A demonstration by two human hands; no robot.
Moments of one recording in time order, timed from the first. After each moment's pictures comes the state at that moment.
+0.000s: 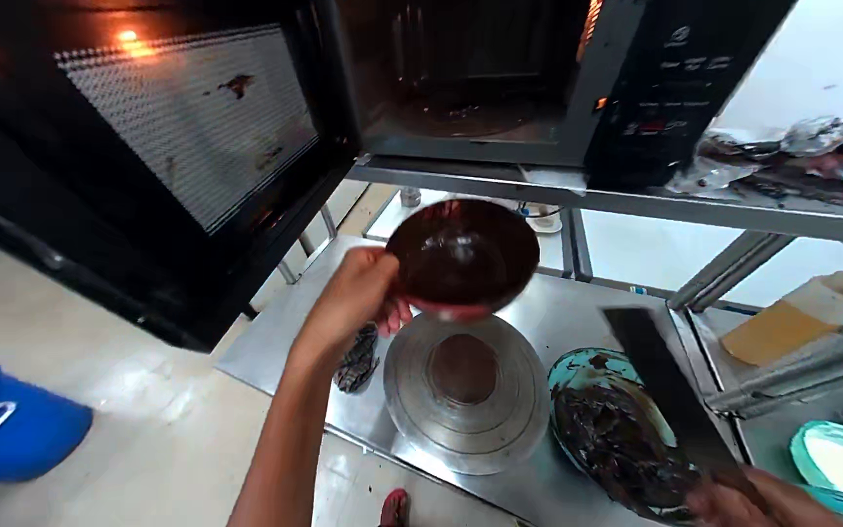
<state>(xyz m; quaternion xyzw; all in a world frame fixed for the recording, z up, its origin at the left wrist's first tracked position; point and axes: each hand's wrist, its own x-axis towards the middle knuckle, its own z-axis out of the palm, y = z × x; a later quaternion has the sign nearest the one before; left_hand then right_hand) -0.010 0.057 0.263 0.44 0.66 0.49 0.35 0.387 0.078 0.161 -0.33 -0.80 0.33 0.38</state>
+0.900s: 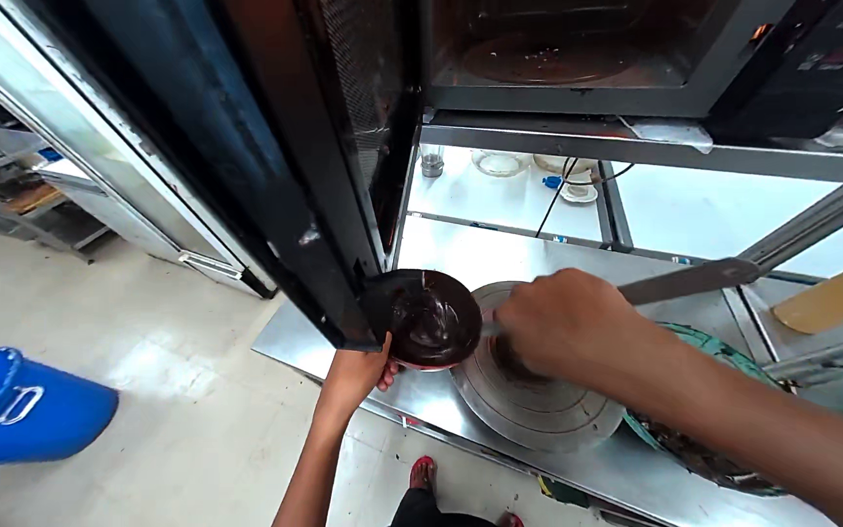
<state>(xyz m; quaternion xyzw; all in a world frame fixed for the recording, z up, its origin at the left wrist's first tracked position) -0.101 -0.030 0.140 0.32 0.75 0.45 0.38 0.096 0.091 0.270 -0.24 -0.95 -0.07 -0.17</state>
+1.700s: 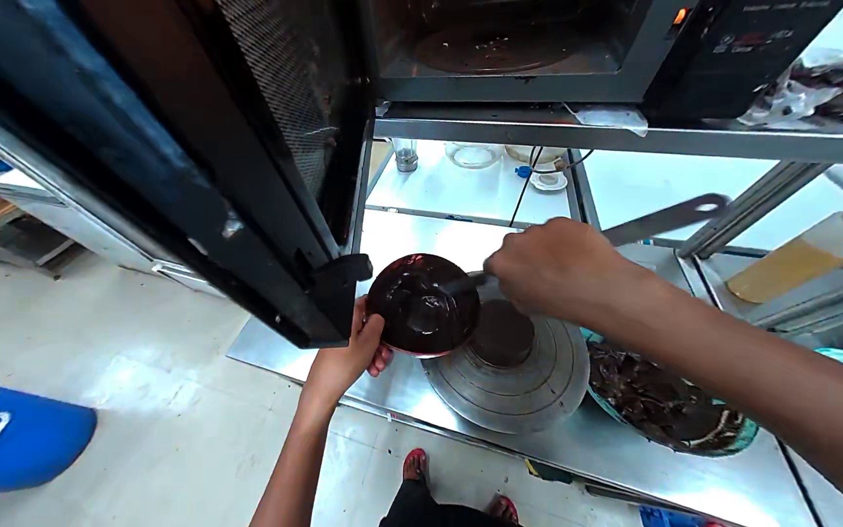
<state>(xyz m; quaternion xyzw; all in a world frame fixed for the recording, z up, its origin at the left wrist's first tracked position) -0.076 -0.004 0.152 0.38 0.72 0.44 0.38 0.128 0.131 0.280 -0.26 -0.95 -0.08 -0.14</state>
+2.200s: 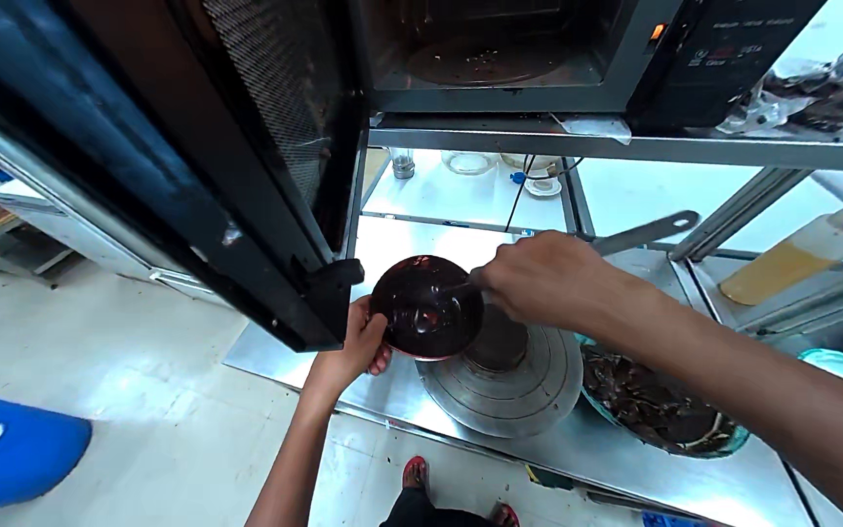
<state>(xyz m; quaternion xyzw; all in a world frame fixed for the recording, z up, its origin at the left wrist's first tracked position) -0.073 0.006 0.159 0.40 0.70 0.43 0.39 0.138 0.137 0.274 -0.22 -0.97 -0.07 -0.11</state>
